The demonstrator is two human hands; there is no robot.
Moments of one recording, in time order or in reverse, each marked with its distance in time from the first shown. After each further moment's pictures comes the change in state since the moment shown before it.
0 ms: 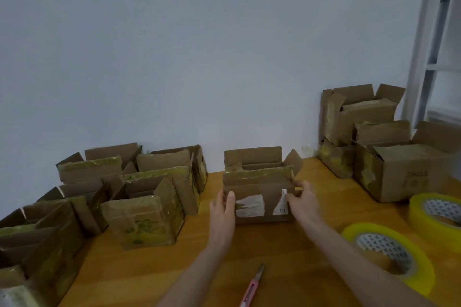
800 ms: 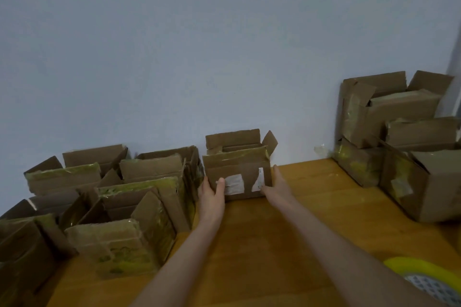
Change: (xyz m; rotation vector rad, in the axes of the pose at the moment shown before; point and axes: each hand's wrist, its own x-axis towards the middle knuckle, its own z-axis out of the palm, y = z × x) left_hand 0.117 -0.011 0.011 0.065 0.147 -0.148; right_hand 0.105 -0.009 0.083 -0.002 -0.274 0.042
